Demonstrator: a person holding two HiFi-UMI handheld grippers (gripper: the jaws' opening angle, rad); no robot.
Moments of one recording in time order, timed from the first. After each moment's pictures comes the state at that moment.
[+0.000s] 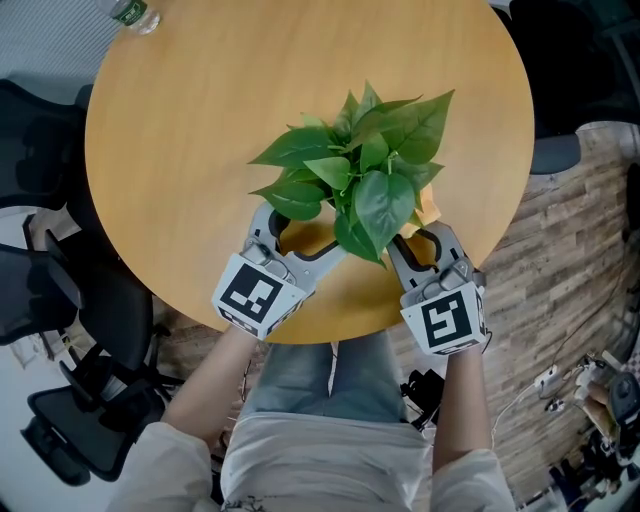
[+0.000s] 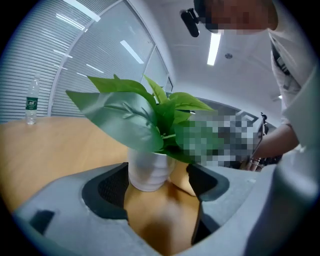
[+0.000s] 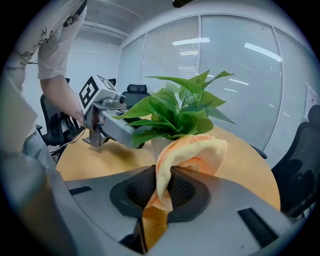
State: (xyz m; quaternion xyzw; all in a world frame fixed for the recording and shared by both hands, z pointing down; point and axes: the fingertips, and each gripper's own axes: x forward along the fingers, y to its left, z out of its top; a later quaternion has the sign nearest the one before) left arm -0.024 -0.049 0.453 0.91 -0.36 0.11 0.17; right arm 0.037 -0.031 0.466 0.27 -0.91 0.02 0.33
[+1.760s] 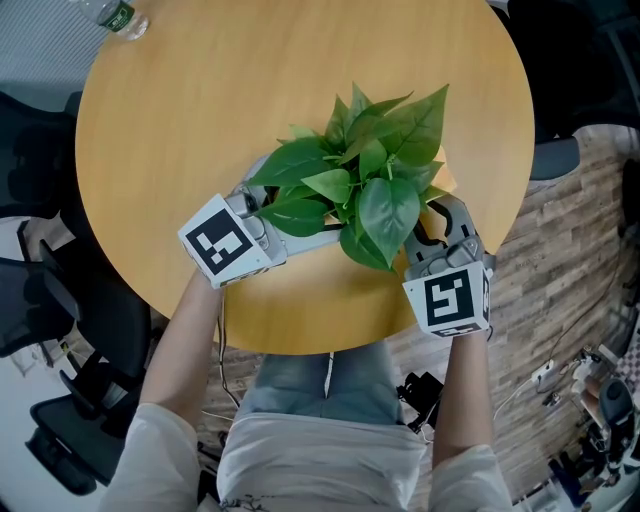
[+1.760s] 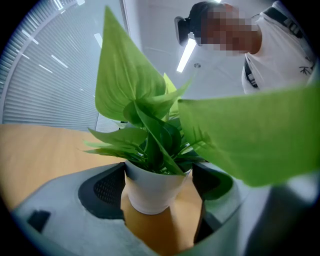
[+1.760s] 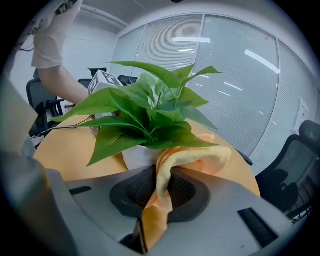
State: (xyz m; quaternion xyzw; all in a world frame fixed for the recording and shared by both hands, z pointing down) left arm -0.013 -0.085 0.436 0.98 -0.16 0.09 0.12; right arm 0.049 -0.090 0.461 0.32 -0.88 -0.02 0.36
